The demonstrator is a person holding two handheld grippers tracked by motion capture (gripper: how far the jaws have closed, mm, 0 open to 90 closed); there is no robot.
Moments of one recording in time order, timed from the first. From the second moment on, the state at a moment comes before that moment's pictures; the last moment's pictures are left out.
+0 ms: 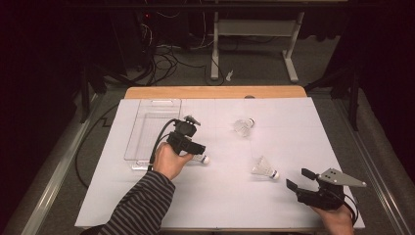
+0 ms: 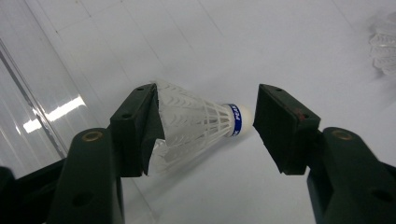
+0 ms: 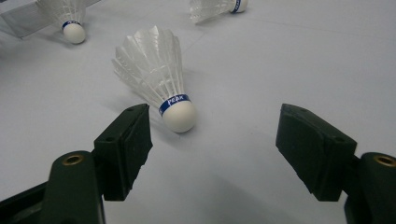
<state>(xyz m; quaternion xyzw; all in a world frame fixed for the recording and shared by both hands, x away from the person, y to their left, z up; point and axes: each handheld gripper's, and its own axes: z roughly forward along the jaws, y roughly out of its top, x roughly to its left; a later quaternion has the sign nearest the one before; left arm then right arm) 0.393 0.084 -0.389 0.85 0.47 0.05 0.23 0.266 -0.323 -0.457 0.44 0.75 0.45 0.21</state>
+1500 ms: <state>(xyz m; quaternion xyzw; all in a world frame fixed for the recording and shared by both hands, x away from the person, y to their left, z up) 0.396 0.085 -0.396 0.86 0.45 0.02 0.23 0.266 -0.322 -0.458 0.43 0.75 0.45 0.21</state>
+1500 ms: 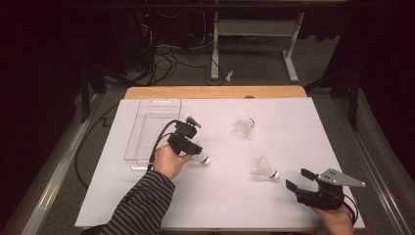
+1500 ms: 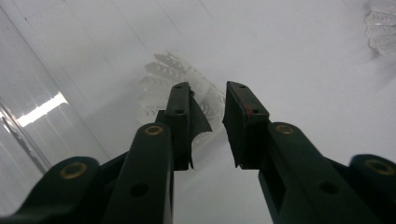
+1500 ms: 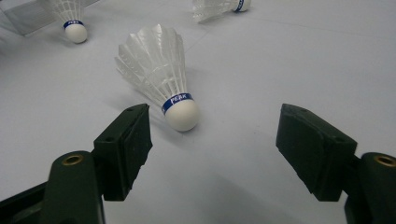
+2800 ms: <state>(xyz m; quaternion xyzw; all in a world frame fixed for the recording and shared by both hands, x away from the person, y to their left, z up) 0.383 0.085 -0.385 0.88 0.39 -0.01 0.27 0.266 -0.322 -0.458 0.43 0.76 0.45 0.21</state>
